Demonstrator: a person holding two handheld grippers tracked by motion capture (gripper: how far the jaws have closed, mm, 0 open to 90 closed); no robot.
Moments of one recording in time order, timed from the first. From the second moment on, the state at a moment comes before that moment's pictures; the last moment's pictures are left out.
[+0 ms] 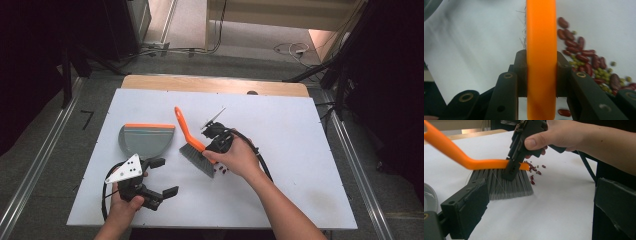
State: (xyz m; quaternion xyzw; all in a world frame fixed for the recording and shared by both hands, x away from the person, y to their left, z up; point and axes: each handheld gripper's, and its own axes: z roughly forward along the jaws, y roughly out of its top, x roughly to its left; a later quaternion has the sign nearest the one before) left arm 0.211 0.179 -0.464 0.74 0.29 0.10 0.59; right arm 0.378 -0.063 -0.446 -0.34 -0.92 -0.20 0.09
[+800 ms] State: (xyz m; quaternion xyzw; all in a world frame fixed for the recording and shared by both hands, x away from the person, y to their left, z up) left arm 0.211 0.175 -0.465 0.75 0.29 0.09 0.59; right arm 0.397 -0.146 -0.451 -0.44 -0.87 -0.22 0.08
